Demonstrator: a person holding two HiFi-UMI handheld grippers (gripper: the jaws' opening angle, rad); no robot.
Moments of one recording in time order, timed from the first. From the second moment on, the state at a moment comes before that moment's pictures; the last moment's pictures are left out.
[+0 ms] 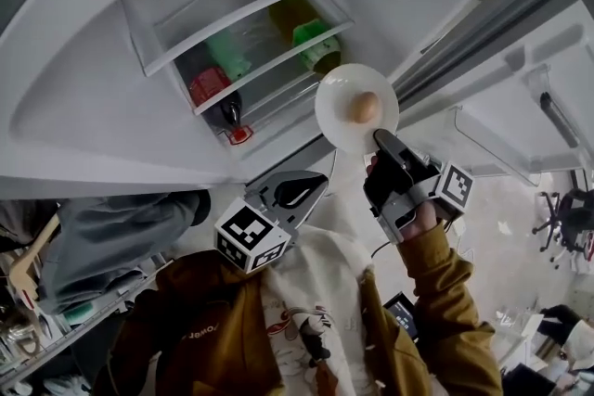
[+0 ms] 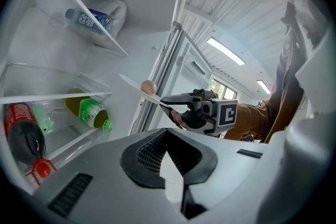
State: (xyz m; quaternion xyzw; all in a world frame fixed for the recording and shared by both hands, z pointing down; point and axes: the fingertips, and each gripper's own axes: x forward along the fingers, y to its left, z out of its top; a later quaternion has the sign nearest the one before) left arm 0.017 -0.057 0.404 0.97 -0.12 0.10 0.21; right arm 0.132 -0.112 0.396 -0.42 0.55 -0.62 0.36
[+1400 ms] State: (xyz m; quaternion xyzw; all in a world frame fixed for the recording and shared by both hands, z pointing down) left arm 0.029 -0.062 0.406 0.97 -0.11 0.10 0.21; right arm 0.123 -0.033 0.409 -0.43 0.51 -0.63 0.40
